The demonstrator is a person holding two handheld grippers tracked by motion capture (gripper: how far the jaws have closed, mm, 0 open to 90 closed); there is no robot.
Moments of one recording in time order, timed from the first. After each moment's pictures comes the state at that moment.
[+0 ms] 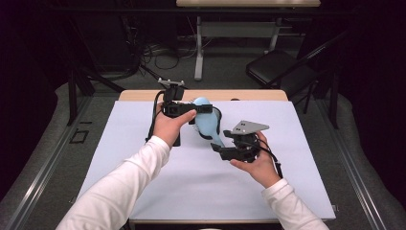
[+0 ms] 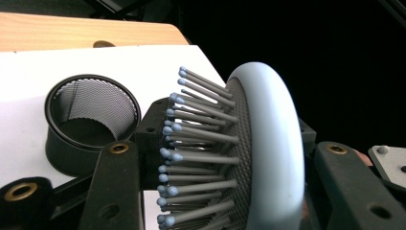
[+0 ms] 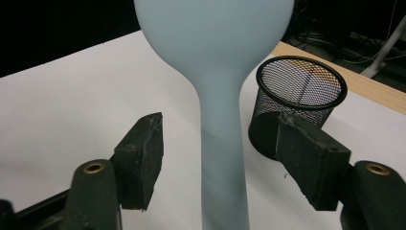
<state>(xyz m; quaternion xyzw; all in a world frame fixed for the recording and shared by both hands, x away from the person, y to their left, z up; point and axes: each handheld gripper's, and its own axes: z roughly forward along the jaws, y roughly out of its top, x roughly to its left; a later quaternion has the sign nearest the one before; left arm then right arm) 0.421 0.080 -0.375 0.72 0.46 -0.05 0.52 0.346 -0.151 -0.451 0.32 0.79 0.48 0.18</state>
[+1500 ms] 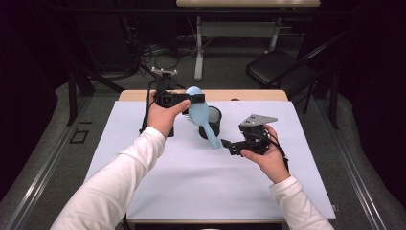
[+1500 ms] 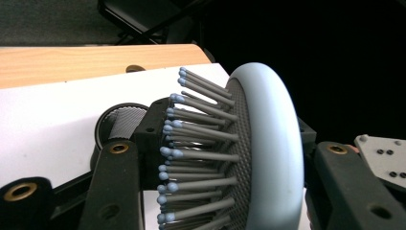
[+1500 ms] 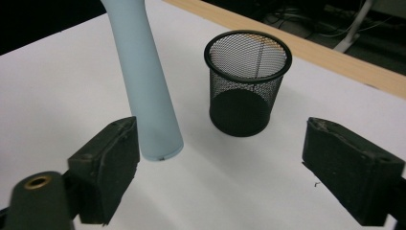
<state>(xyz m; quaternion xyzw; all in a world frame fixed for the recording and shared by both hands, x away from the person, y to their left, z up) 0.431 0.094 -0.351 0.72 0.47 0.00 0.51 0.367 -0.178 -0.453 0.37 0.79 0.45 0.18</state>
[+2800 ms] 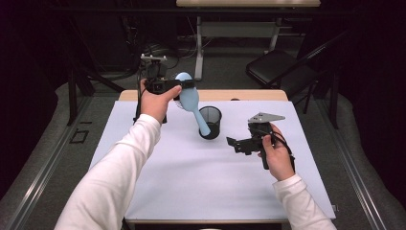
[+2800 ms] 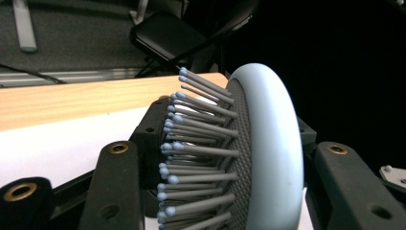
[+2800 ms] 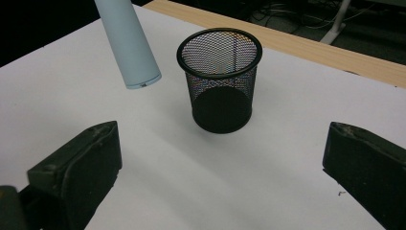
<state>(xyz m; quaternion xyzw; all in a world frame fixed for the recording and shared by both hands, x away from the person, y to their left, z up) 0.454 0.113 -0.331 0.70 0.49 0.05 0.52 0.373 -0.195 -0.454 0.41 0.77 0.45 0.18</state>
